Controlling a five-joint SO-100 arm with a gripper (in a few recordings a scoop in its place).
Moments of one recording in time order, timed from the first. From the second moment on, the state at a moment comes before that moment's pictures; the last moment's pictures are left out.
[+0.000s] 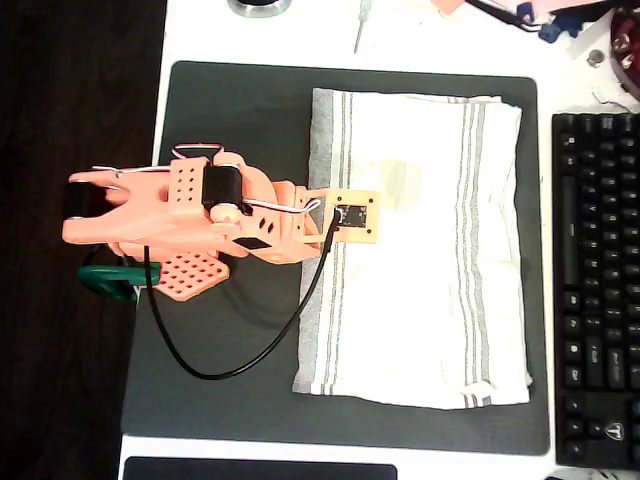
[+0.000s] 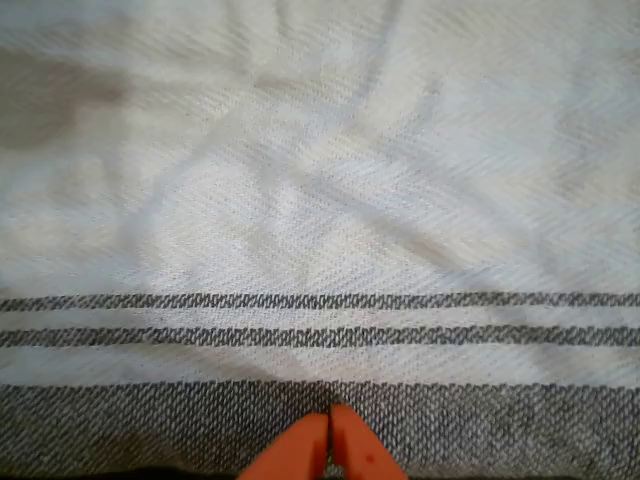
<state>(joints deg) -1.0 191.2 179.6 78.2 -85.3</state>
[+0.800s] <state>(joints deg) -4.8 191.2 179.6 78.3 -86.0</state>
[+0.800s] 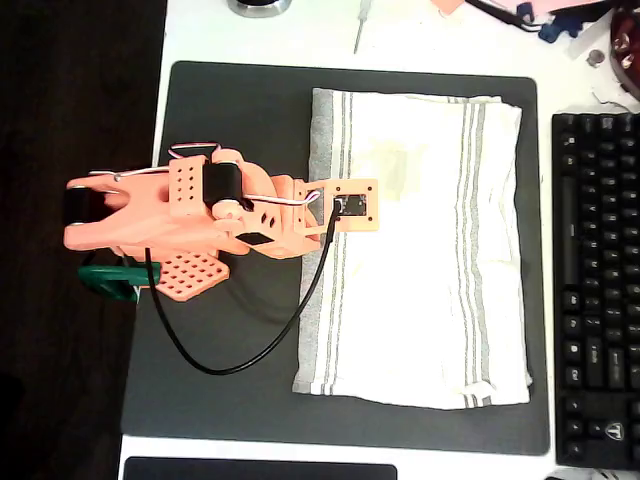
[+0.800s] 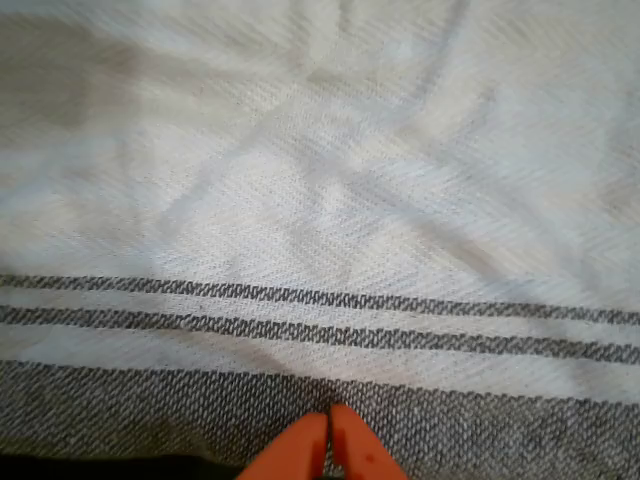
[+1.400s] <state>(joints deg) -20.2 154.5 151.9 64.8 -78.6</state>
